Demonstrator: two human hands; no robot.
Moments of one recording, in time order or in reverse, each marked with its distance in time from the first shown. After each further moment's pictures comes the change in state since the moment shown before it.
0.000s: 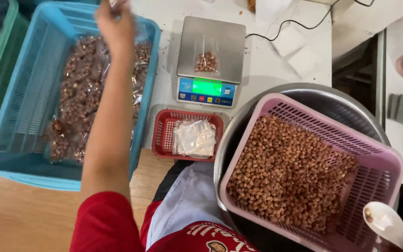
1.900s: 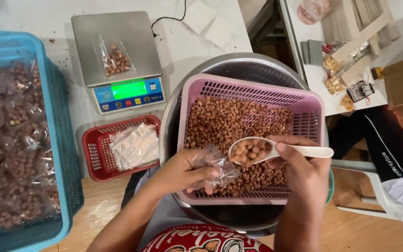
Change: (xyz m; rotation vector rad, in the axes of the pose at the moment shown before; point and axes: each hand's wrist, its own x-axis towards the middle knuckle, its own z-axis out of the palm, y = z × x) left_hand -0.387 0.087 0.030 -0.340 -1.551 -0.393; right_hand -0.122 -0.154 0.313 0.353 0.176 -0.447
